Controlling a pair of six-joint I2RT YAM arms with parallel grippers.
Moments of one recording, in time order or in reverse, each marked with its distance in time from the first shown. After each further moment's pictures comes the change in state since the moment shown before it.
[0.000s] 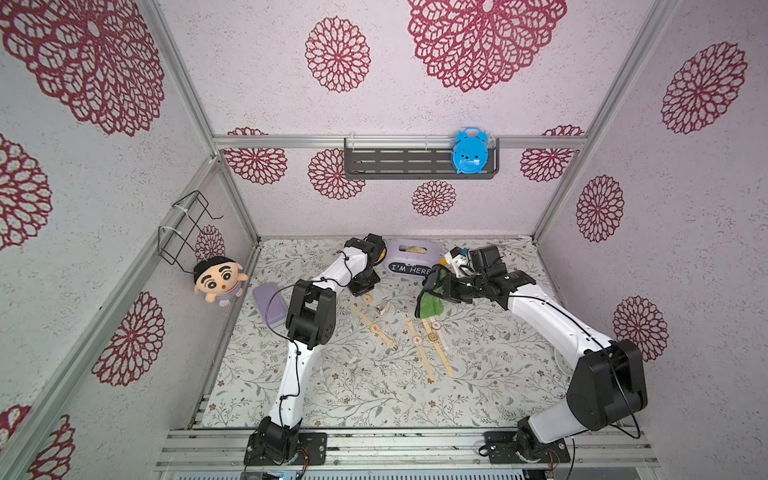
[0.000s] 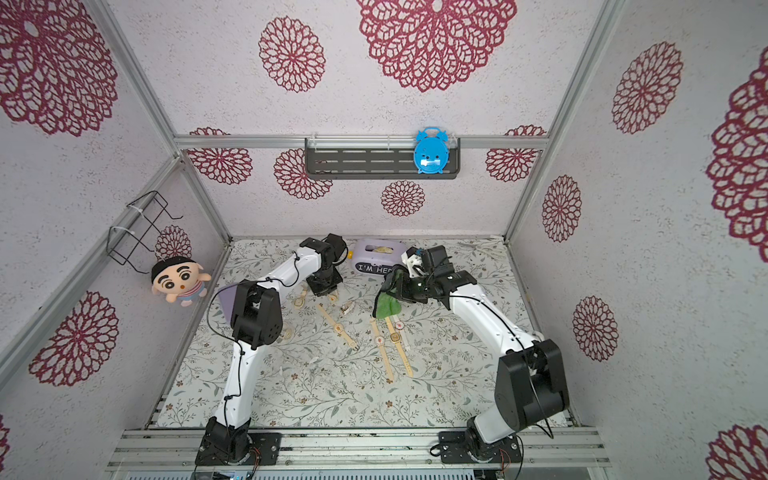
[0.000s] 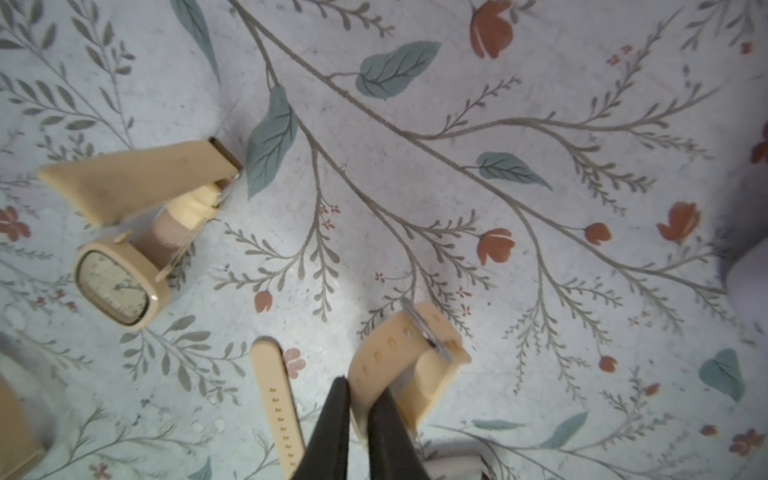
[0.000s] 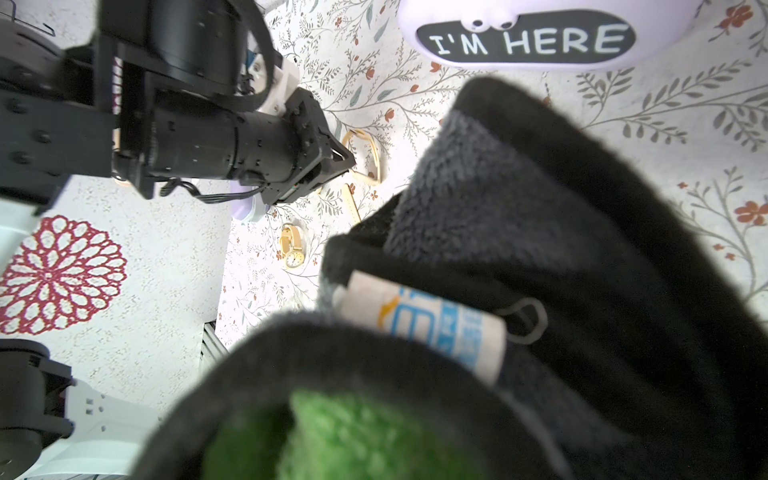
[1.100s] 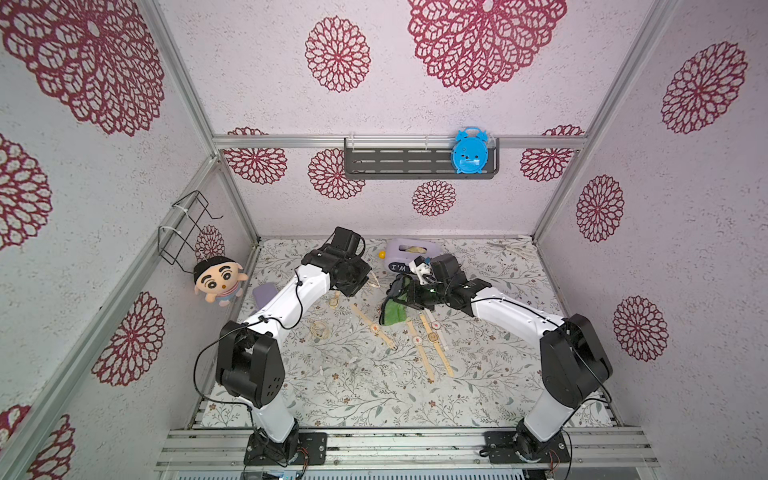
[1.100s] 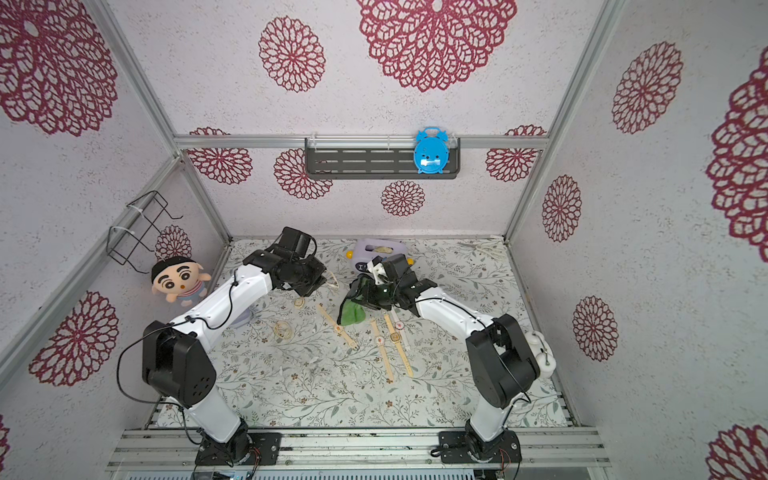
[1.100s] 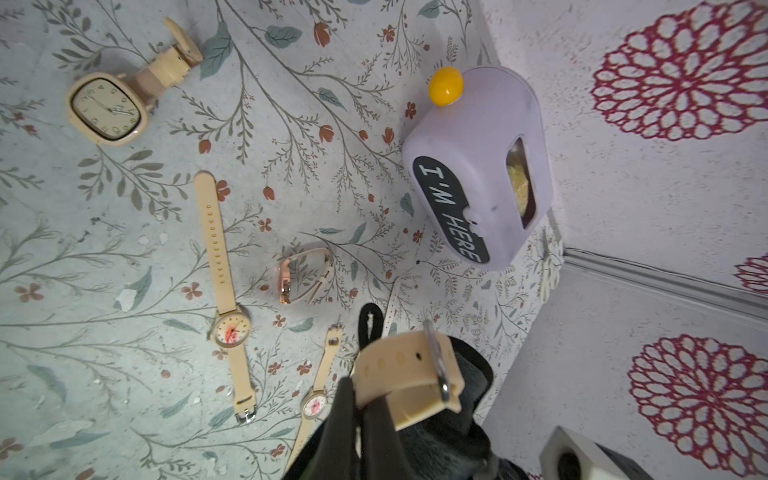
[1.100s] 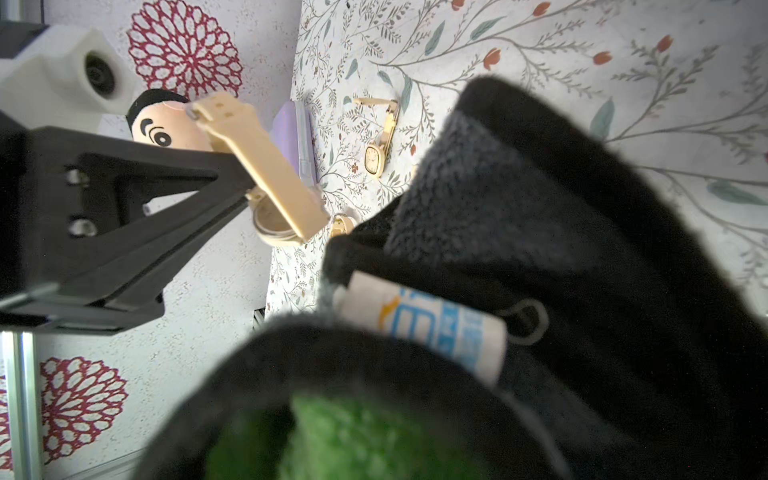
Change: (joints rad) left arm 0.023 -0.696 -0.647 0.454 0.300 -0.225; right arm 0.221 0.198 0.003 0.318 -0.020 0.264
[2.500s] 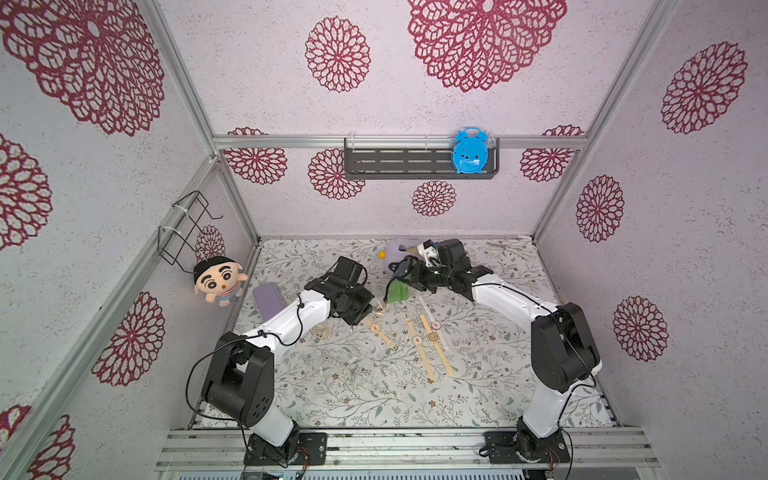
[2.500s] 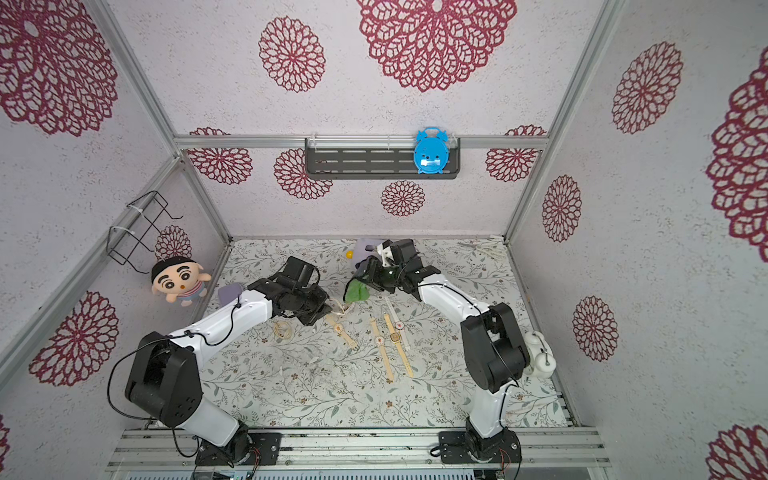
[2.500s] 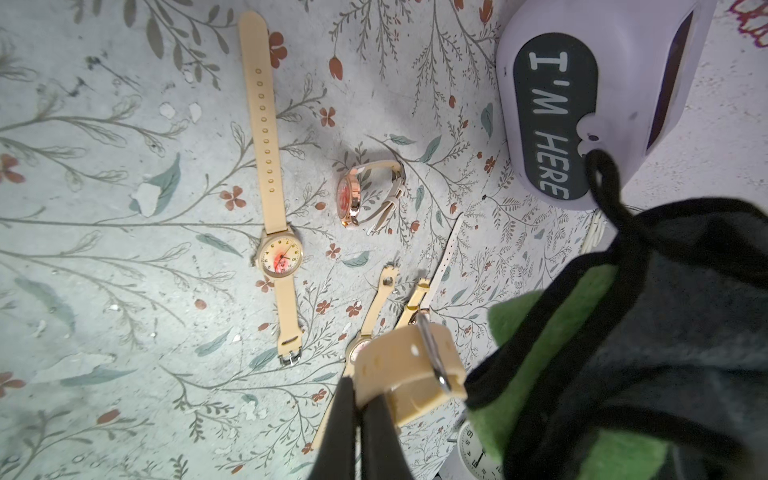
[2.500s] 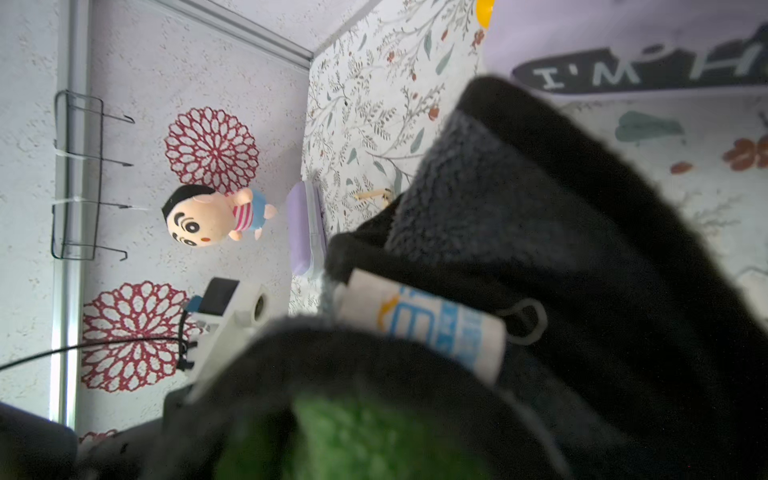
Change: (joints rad) left arm -0.054 -0.100 -0.311 0.126 0.098 -0.061; right arm -0.090 0.059 0.093 0.020 0.002 0.051
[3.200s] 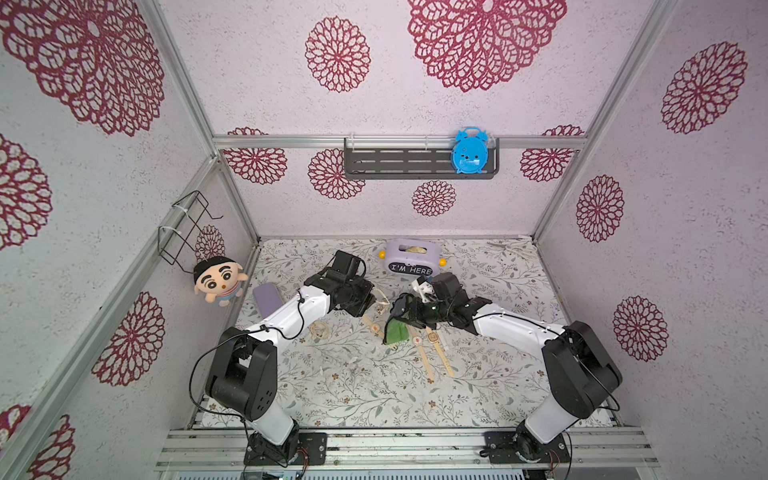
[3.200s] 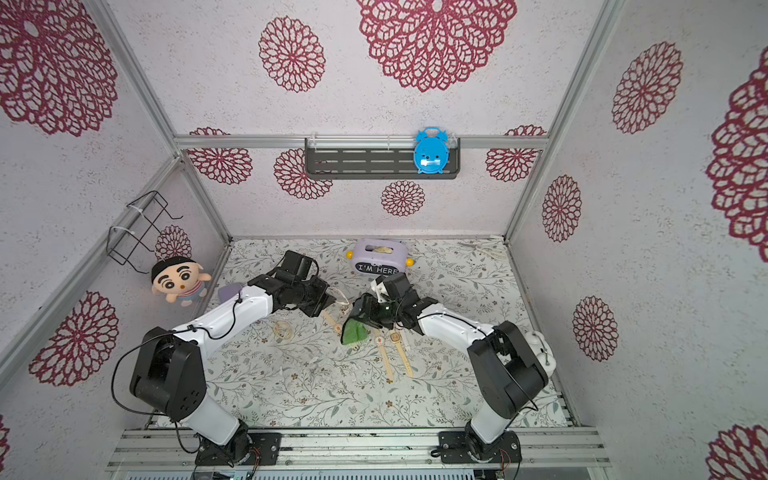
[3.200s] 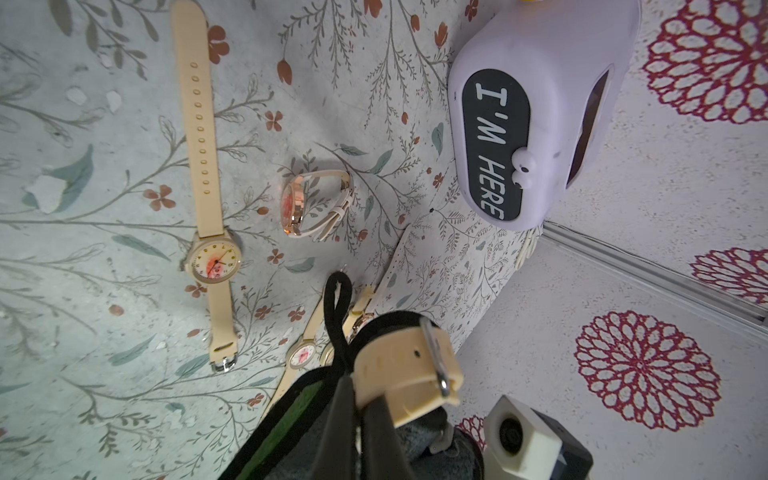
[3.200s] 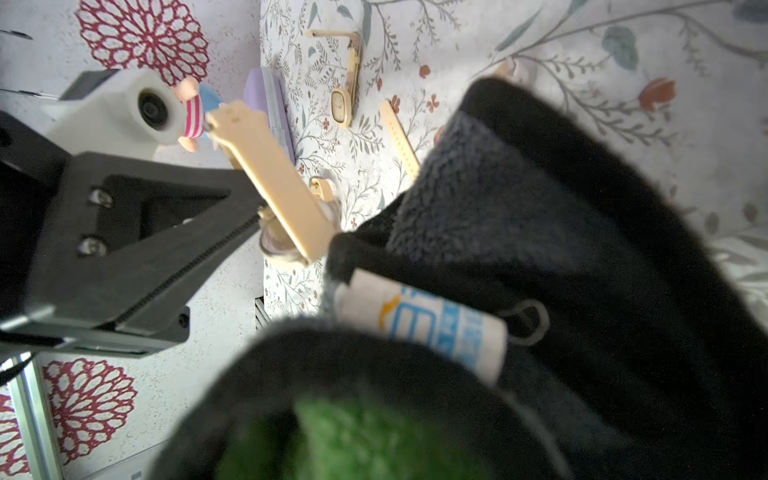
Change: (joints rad) left arm 0.016 0.037 0.035 0.088 0.061 -0.128; right arm 0.117 -0.117 -0.278 0.086 0.006 0.054
